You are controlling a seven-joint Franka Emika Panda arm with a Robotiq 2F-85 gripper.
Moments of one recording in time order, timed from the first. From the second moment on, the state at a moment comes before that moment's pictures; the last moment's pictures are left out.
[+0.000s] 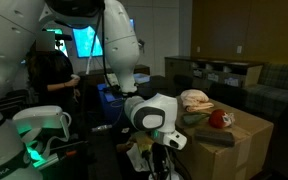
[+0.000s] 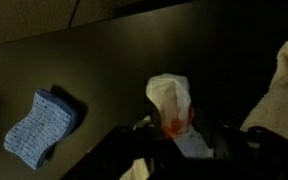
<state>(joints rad) 0.06 0.68 -0.16 -2.24 -0.07 2.74 0.18</state>
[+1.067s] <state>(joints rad) 0.09 0.59 -0.19 -2.28 -0.07 2.77 0.23</state>
